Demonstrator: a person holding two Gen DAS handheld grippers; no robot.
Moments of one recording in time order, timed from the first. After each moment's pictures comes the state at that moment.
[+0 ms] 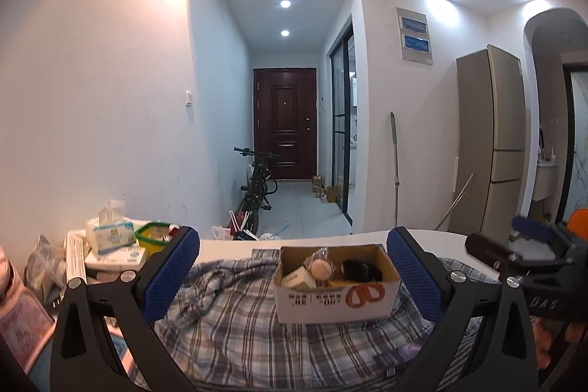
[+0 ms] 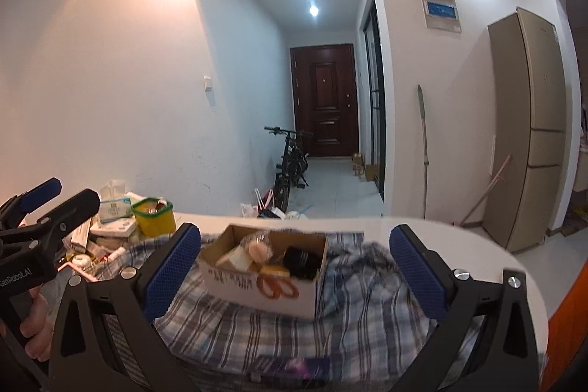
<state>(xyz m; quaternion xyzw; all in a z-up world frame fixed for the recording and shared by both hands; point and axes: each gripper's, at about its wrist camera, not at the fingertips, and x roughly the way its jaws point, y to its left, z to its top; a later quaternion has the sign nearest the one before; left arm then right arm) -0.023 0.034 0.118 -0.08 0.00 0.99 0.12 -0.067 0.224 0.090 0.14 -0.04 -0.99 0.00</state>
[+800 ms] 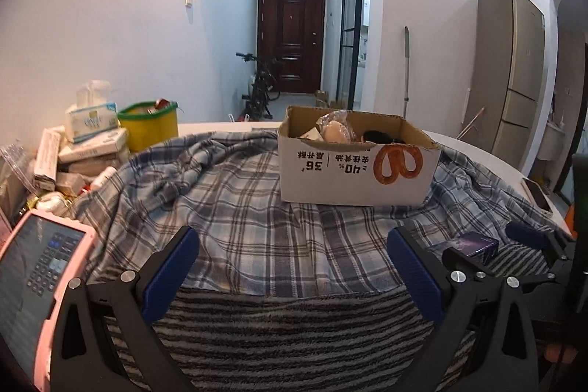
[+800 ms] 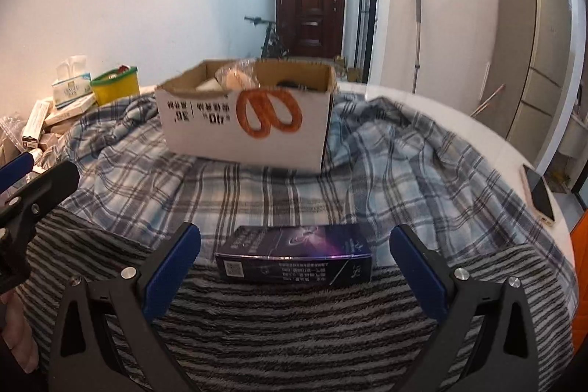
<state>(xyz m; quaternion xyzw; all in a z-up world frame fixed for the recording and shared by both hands) -0.080 0.035 -0.030 -0.26 0.01 0.96 0.11 -0.115 0.200 -0.057 0.33 -0.01 -0.94 -0.04</state>
